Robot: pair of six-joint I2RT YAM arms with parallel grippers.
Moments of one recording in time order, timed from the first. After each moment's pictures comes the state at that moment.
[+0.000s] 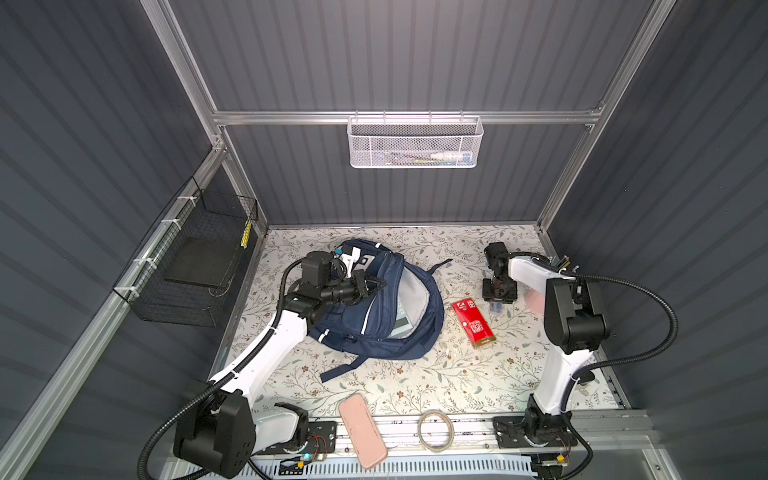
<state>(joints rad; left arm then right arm) -0.35 1.25 0.91 -0.12 0.77 -0.81 0.12 1.95 1.33 -0.79 0.20 0.31</state>
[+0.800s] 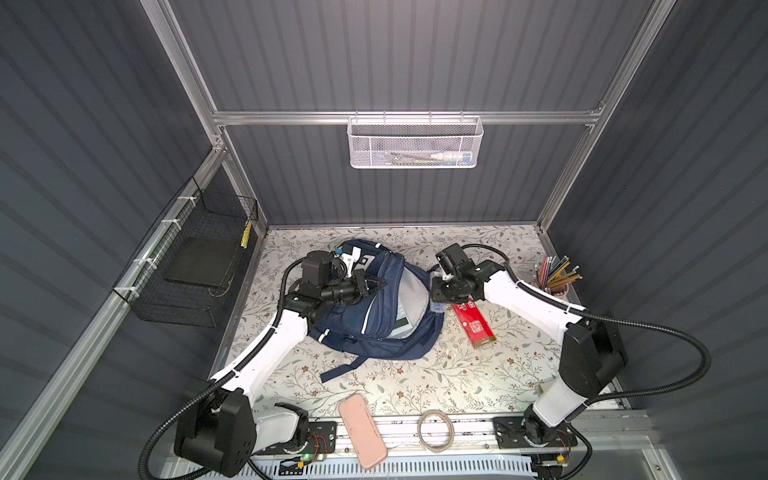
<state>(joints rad) -0.35 1.26 0.91 -0.11 0.78 -0.83 0.61 1.69 1.32 -0.68 -0.01 0.61</state>
